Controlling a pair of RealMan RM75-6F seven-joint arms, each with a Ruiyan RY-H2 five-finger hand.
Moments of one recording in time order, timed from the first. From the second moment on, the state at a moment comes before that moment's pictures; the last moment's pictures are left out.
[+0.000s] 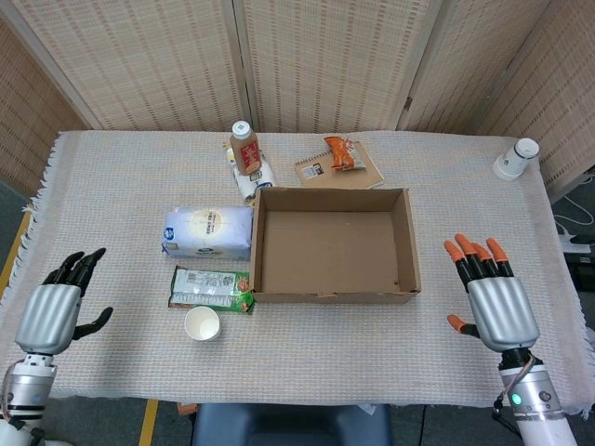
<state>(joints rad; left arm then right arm) -0.25 -1.03 -0.09 -2.02 1.39 1.41 0.38 0.25 -0.96 0.09 -2.27 -1.29 1.43 -0.65</state>
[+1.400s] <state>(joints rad) -0.45 -1.29 -0.03 -1.94 1.30 1.08 0.60 0.25 -0.95 0.09 -2.27 -1.27 1.42 -0.63</state>
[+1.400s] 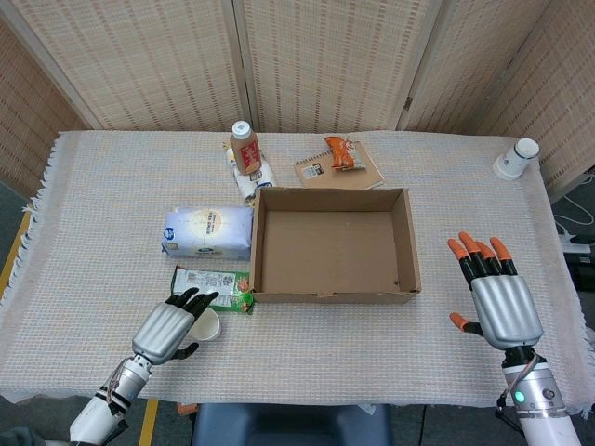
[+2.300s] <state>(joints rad) -0.48 -1.33 -0.01 -1.88 1.26 1.09 0.59 0.26 -0.95 0.10 -2.26 -1.24 1.42 -0.63</state>
